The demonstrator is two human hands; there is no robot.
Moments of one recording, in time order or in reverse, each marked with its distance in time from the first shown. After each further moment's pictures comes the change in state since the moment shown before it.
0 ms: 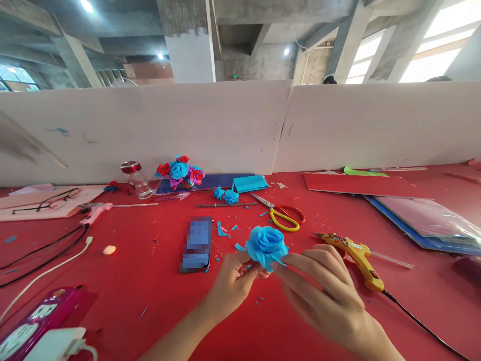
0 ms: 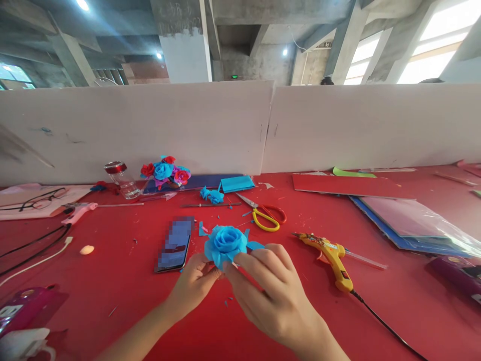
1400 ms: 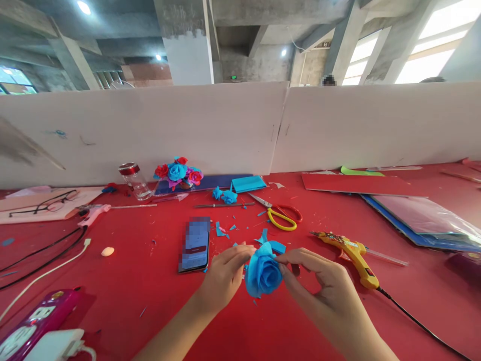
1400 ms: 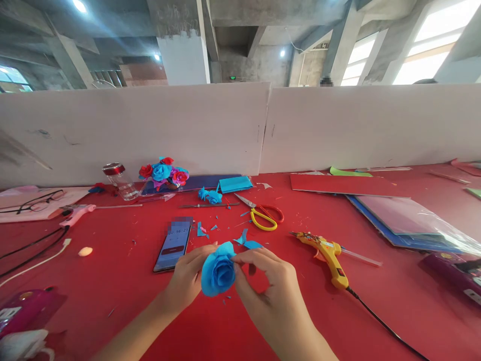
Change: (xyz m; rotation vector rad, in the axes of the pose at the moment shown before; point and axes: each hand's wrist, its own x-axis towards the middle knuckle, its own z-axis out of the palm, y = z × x) left_hand 0.000 -0.017 -0.021 0.752 0.140 0.650; right_hand 0.011 -0.017 -0.005 0.428 -0.186 0.801
